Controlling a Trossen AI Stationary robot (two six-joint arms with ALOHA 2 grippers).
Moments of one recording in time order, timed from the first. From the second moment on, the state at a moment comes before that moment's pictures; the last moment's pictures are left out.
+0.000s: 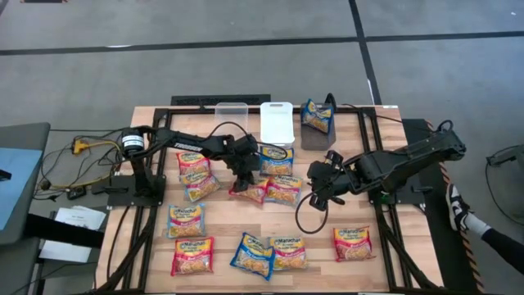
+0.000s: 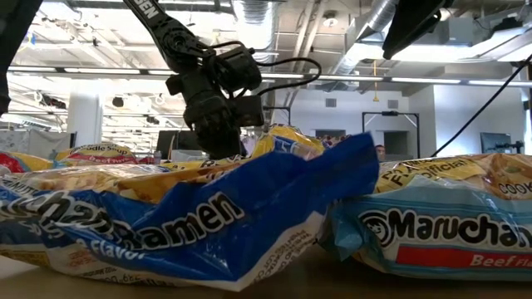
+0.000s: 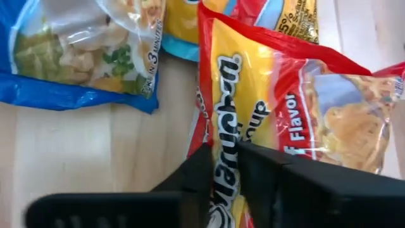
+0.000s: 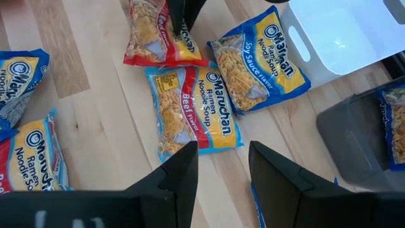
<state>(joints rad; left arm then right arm) 0.26 1.84 1.04 -0.23 0.35 0.15 0.32 1.33 1.22 -0.99 0.47 0.60</state>
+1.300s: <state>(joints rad) 0.33 1.83 1.25 -0.38 0.38 0.31 0.19 1.33 1.22 -0.95 0.48 0.63</state>
